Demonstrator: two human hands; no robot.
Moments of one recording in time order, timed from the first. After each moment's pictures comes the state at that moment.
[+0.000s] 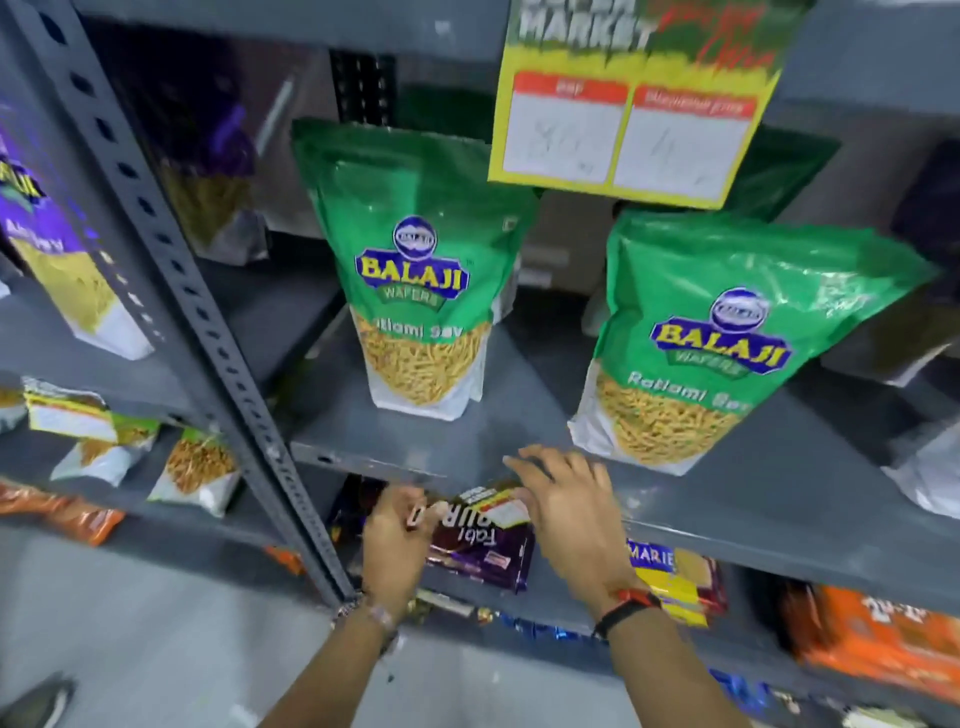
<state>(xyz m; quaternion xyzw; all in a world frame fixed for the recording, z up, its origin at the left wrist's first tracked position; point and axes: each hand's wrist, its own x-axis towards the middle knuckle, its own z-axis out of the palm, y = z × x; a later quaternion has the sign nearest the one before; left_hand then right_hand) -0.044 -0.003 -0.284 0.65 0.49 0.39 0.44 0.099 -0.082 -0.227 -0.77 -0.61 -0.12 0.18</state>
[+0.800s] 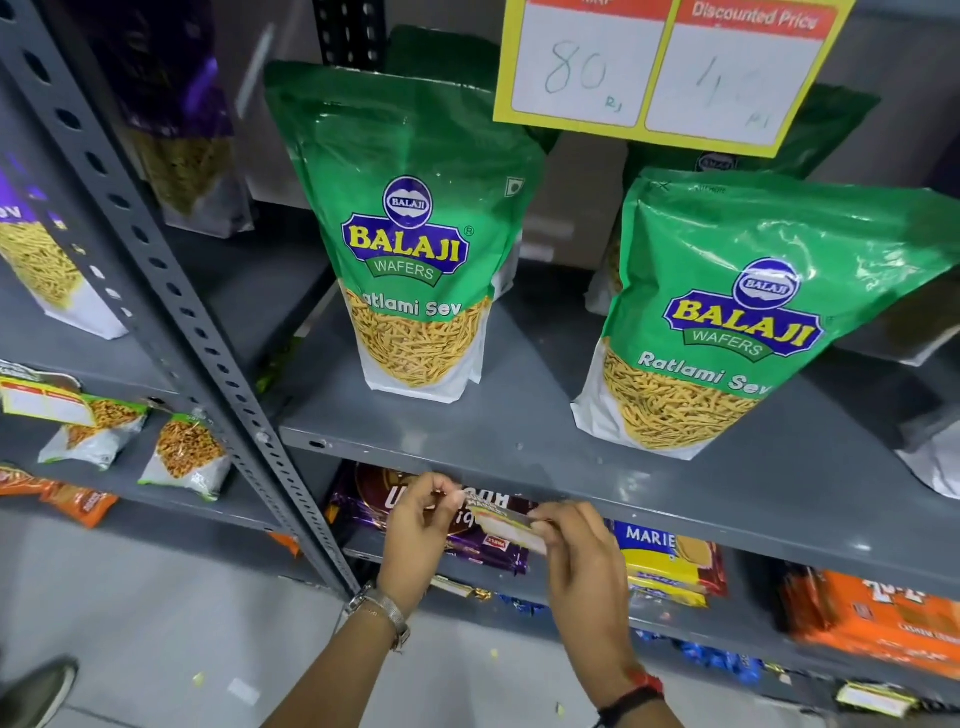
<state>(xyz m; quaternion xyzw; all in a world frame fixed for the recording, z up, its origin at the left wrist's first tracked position) -0.030 -0.008 -0.295 0.65 0.42 0.34 0.52 0.072 -0.121 -0.254 -0.77 -0.46 0.03 0.44</state>
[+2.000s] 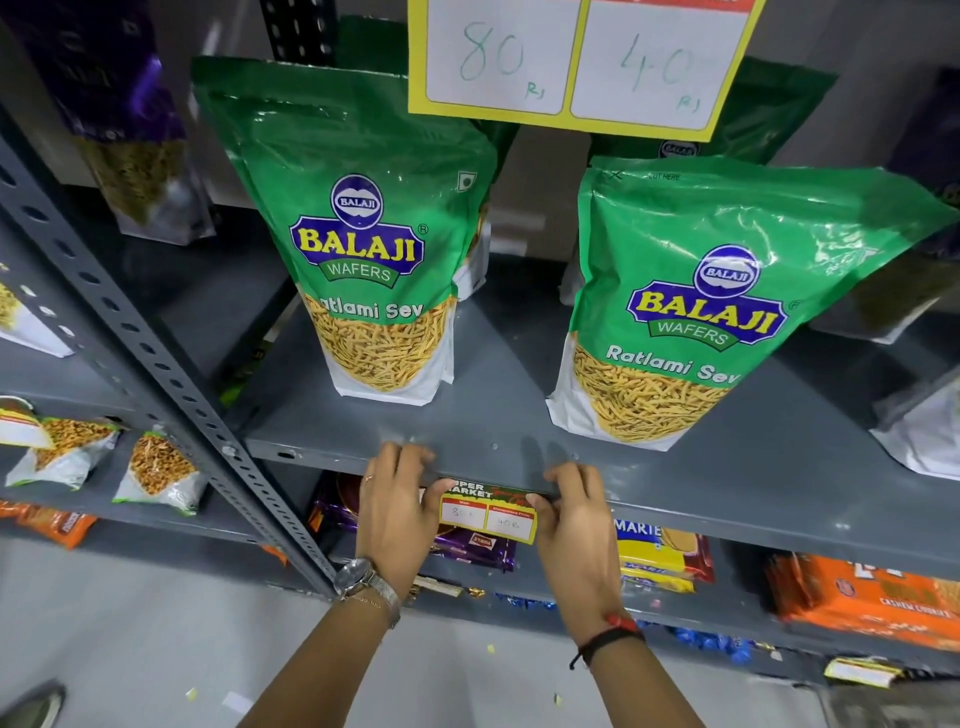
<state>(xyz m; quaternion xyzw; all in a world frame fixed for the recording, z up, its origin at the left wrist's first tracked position) -0.016 0.002 -0.269 0.82 0.43 0.31 0.21 0.102 -0.102 -0.255 -0.86 -0.40 0.05 0.31</state>
